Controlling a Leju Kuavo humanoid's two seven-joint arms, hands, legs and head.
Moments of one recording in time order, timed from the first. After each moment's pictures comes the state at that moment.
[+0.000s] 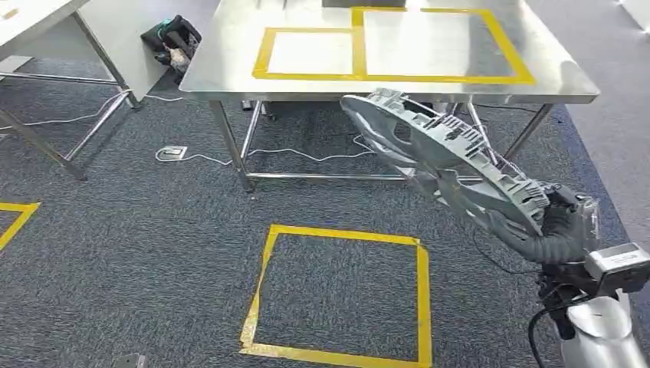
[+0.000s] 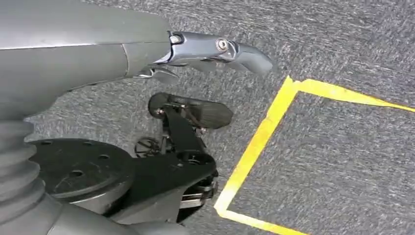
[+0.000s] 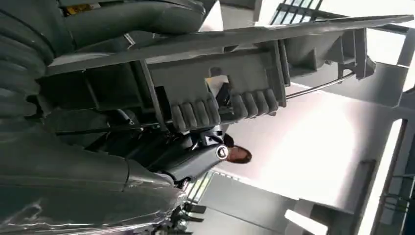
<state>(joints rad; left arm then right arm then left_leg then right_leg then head) -0.08 -0.15 1.31 -0.22 -0.98 -0.16 -0.47 -0.06 -0.17 0.04 -1.80 0.18 -0.04 -0.48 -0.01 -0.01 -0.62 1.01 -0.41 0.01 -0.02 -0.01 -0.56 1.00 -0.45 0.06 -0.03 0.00</state>
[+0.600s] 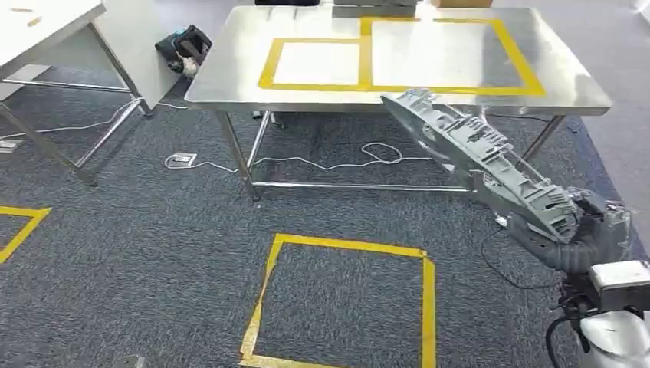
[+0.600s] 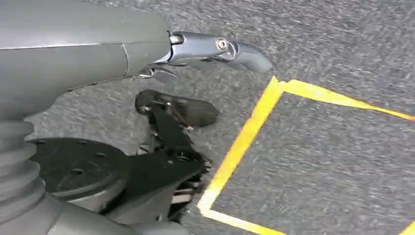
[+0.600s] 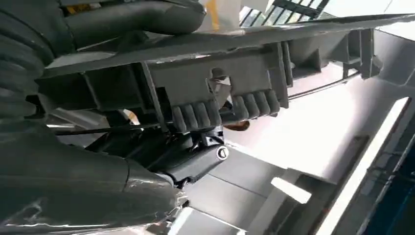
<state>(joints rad) -0.08 -0.14 1.31 -0.22 -0.97 -0.15 -0.47 -0.02 -0.21 0.03 -1.86 0.32 -0.17 -0.47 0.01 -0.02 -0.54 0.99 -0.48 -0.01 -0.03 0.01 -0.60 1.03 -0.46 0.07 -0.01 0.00</state>
